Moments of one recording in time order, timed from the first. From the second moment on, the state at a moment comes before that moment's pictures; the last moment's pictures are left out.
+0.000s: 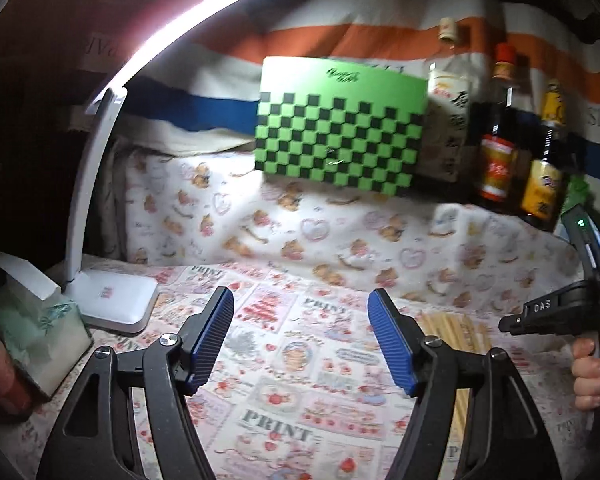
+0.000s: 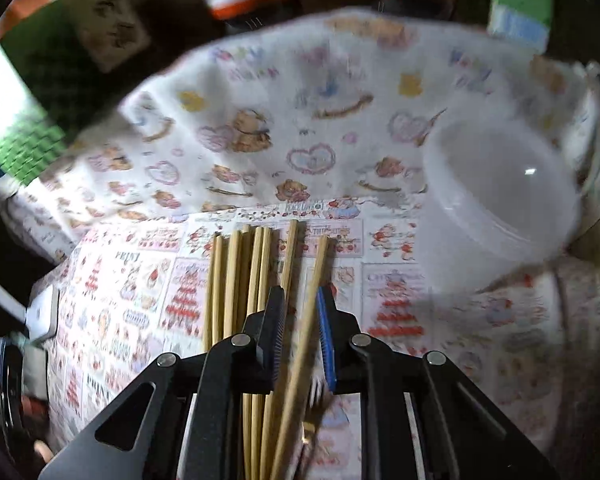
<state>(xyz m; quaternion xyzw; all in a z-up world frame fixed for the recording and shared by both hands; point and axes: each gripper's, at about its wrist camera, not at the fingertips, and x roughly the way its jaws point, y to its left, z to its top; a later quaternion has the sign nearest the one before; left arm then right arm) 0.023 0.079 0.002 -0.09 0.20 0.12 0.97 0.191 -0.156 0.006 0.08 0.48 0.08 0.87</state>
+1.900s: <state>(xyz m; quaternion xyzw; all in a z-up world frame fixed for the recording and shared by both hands) 0.229 -0.044 -0.018 -0.07 0.54 -0.05 0.84 0.069 -0.288 0.196 0.12 0.14 0.05 0.98</state>
